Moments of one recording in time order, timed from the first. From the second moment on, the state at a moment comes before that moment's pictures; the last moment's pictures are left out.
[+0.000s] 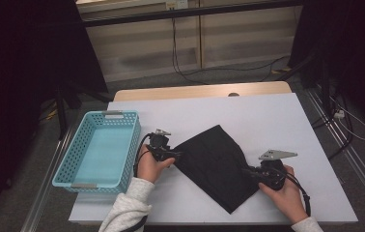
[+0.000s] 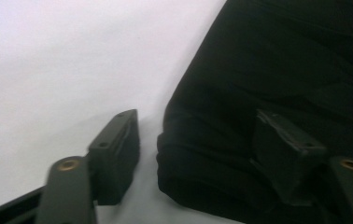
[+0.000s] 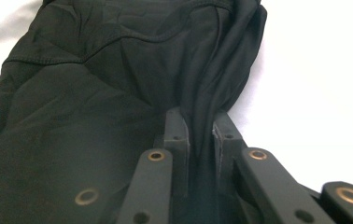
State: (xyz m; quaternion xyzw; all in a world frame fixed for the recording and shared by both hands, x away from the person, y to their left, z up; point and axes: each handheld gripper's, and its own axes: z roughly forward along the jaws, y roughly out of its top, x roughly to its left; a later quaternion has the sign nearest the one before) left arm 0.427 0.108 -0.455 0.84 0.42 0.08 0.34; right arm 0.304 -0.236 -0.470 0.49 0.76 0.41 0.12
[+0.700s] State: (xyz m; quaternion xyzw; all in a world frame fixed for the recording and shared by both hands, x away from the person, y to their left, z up) left arm 0.427 0.097 -0.451 0.85 0.40 0.07 0.32; right arm 0.304 -0.235 -0.469 0.48 0.77 0.41 0.13
